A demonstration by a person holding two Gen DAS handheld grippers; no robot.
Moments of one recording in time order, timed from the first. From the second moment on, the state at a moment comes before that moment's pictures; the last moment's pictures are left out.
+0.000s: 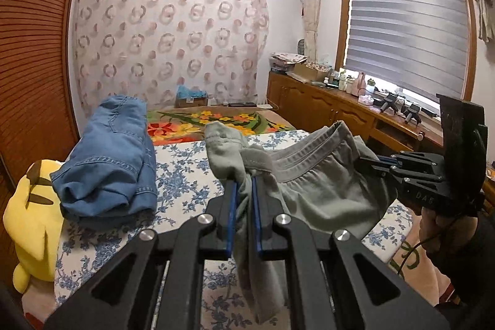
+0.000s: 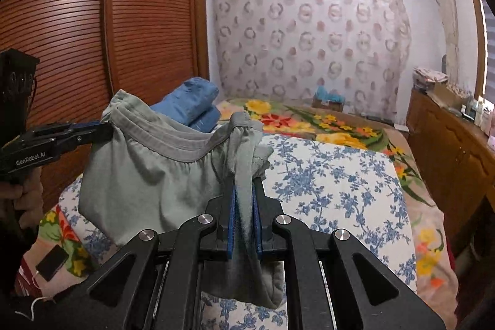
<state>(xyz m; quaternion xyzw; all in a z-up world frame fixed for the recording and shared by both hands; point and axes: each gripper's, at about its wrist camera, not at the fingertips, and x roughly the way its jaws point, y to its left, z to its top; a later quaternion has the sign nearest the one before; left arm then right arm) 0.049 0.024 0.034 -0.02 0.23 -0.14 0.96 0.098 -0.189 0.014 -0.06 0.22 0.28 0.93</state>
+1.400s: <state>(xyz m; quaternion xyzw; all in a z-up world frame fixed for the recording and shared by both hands) 0.167 0.180 0.053 -0.05 0.20 0.00 0.98 0.303 0.004 0.048 -0.15 0.16 0.38 0.90</state>
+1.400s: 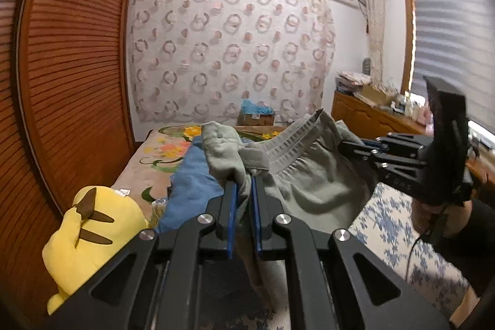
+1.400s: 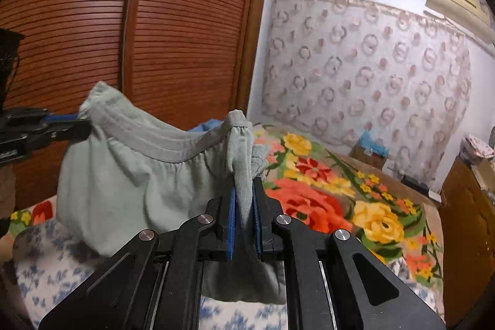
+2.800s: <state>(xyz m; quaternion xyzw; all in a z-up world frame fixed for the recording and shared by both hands) 0.164 0.235 -0.028 -0.12 0.27 0.08 0.95 0.408 0.114 -0.002 -0.13 0.29 0.43 0.84</state>
